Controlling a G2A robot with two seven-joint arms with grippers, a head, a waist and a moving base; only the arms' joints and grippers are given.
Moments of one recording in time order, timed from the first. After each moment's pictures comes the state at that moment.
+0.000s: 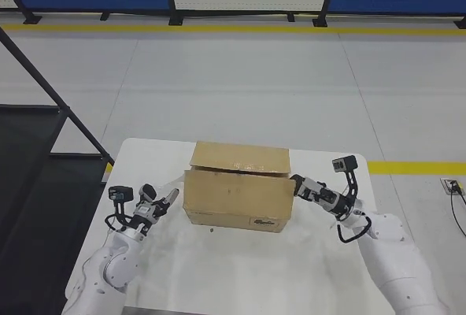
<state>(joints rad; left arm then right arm) 1.07 -1.23 -1.42 -1.20 0.86 -0.44 0.10 -0.75 -1.25 1.32 -0.97 0.52 -0.70 1.13</state>
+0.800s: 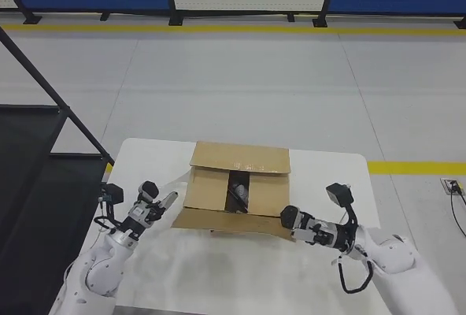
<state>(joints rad) 1.16 -1.20 -1.50 -1.38 0.75 -0.63 -0.03 -0.98 -1.05 1.19 -1.36 0.31 -0.88 0.94</state>
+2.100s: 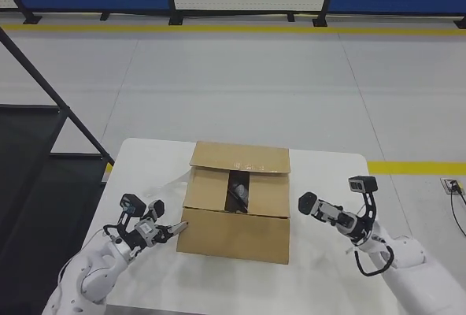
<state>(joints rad) 1.21 -1.15 -1.51 -1.43 0.96 -0.71 -0.19 -0.87 -0.93 1.01 -1.24 0.70 -0.80 0.84</state>
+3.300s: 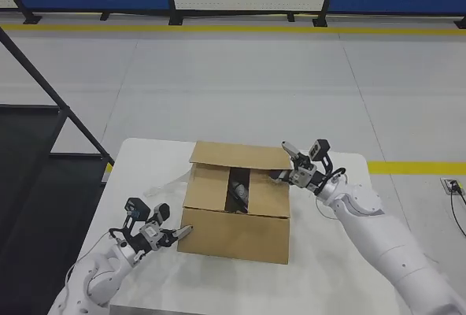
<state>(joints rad) 1.20 -1.14 -1.46 -1.39 0.95 -0.73 -0.13 -0.45 -1.19 0.77 -0.79 0.95 -0.31 0.77</state>
